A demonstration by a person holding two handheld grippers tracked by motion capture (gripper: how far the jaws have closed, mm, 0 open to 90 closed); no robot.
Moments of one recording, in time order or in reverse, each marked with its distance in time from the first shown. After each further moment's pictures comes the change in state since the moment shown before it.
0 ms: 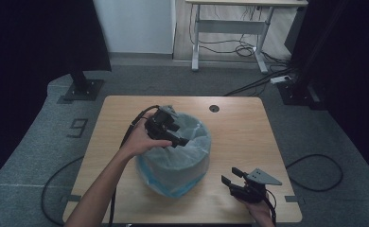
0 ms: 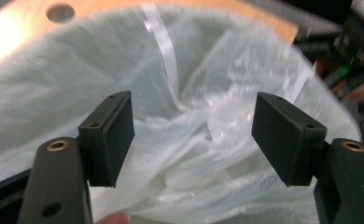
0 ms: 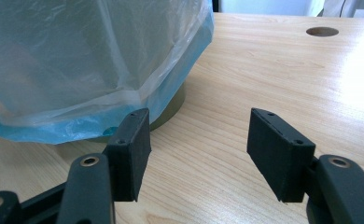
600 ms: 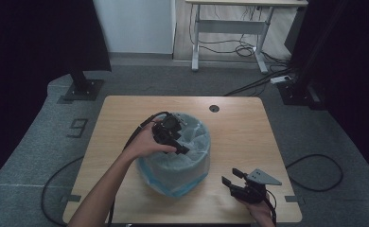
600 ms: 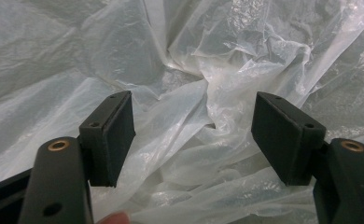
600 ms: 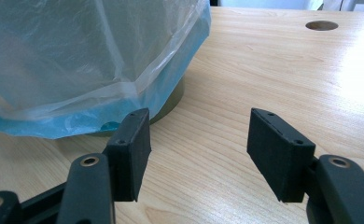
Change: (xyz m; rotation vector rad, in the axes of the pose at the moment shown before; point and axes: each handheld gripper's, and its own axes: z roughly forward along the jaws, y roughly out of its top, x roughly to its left) left arm -0.003 0.001 0.021 0.148 0.007 0.002; right arm 0.000 -0.001 -0.001 0.020 -0.005 -0.002
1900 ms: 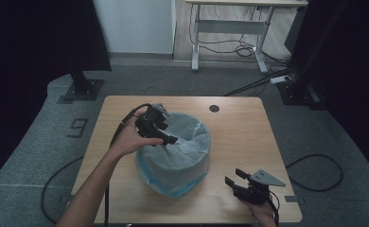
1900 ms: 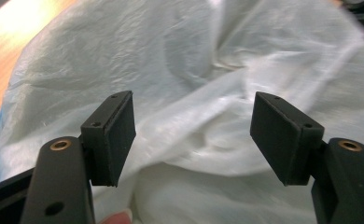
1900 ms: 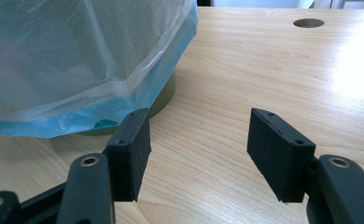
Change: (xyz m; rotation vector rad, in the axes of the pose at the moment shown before) left arm 0.007 -0.021 -0.048 -0.111 0.080 -0.051; right arm -0.005 -0.002 -0.008 -0.005 -0.024 0.022
